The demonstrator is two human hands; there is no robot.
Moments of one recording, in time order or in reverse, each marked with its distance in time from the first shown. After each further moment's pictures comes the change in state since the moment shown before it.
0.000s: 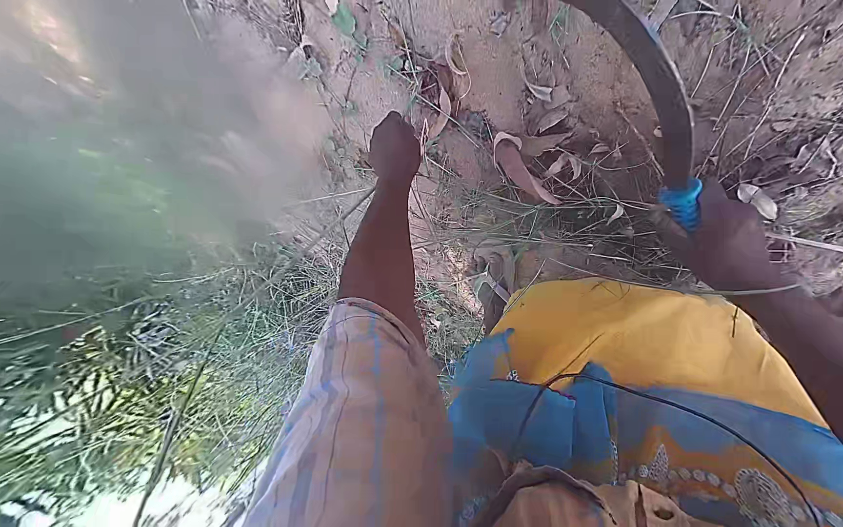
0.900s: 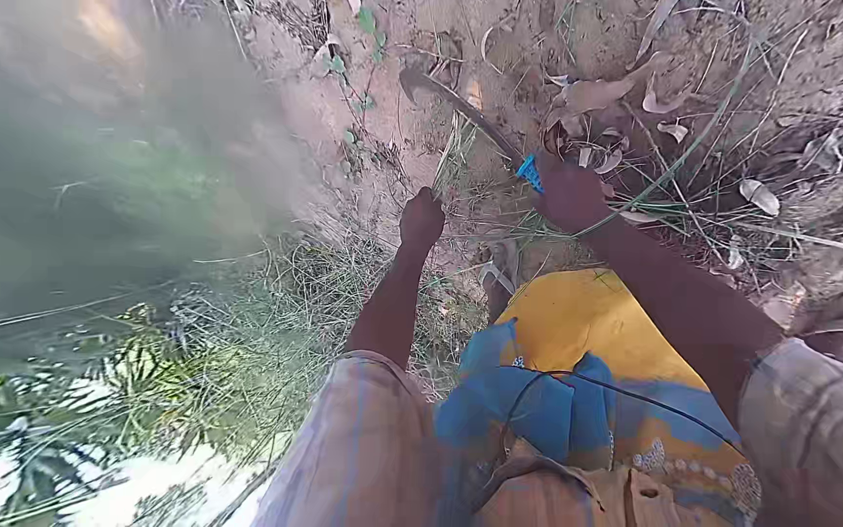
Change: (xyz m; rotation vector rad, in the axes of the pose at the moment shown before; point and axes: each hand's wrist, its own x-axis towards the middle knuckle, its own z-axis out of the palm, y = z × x) left_hand -0.096 -0.039 0.036 -0.034 -0.228 -0.075; right_hand 0.082 -0.106 0.057 -0.048 -0.381 -0.035
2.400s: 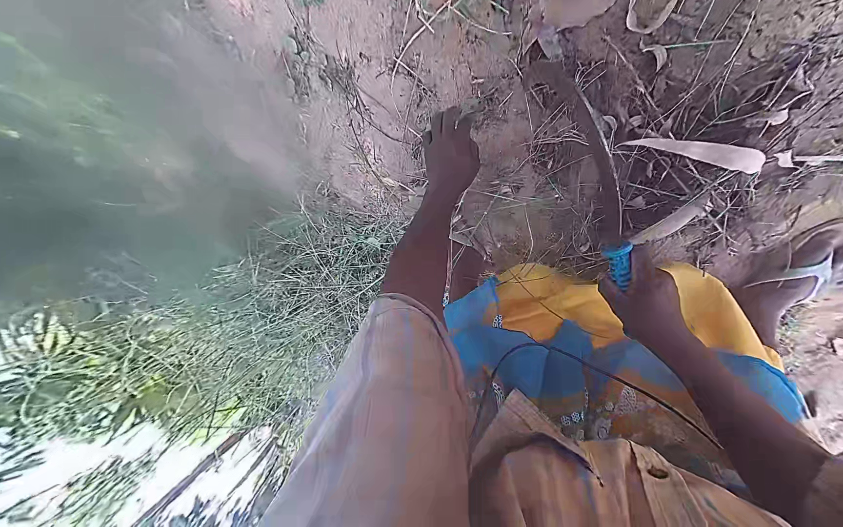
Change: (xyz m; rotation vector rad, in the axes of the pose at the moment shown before) left_hand -0.016 0.049 0.093 0.132 0.227 0.450; right_hand -0.230 0.093 0.063 0.194 0.164 0.191
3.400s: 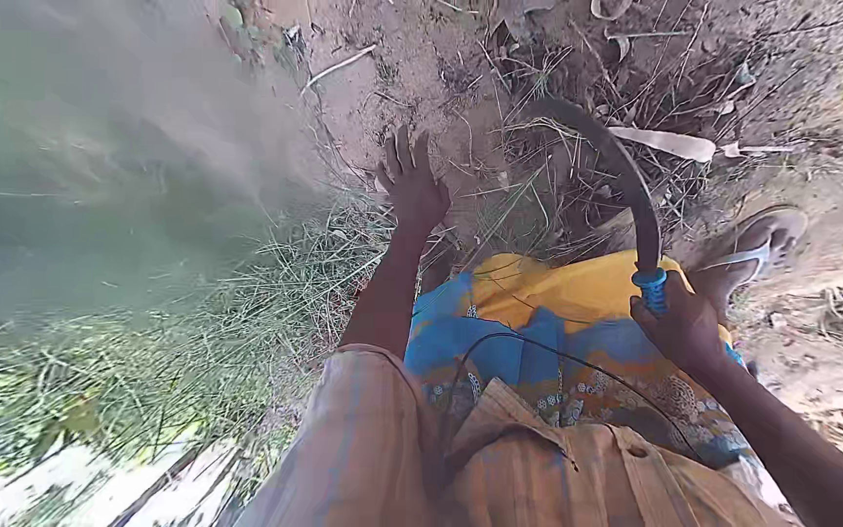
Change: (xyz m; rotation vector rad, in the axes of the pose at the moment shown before) left_hand -0.076 0.005 0.016 -0.106 0.055 -0.123; right_hand -0.057 0.064 -0.038 -0.182 0.067 -0.075
